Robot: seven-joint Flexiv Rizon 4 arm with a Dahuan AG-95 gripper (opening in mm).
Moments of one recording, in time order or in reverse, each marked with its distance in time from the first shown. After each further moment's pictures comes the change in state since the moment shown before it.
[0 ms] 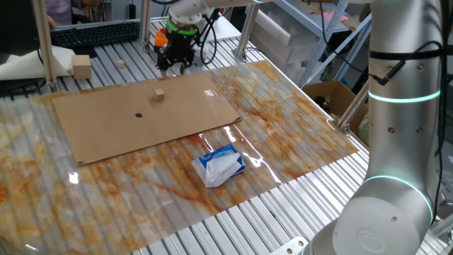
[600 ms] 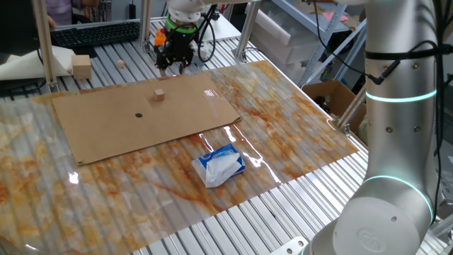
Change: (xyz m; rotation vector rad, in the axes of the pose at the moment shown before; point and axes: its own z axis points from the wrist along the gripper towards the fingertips) arm 0.001 0.000 0.000 -0.004 0.004 0.008
